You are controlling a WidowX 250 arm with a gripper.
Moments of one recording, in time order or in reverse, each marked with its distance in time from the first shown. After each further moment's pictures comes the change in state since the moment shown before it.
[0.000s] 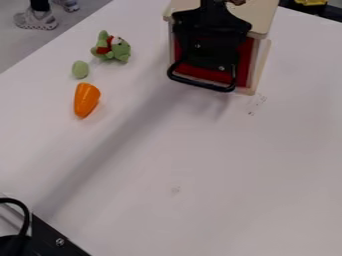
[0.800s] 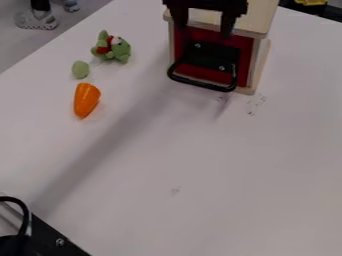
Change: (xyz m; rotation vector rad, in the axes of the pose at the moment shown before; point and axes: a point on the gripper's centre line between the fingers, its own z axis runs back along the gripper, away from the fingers) arm -0.012 0.009 0.073 -0.062 -0.092 -0.019
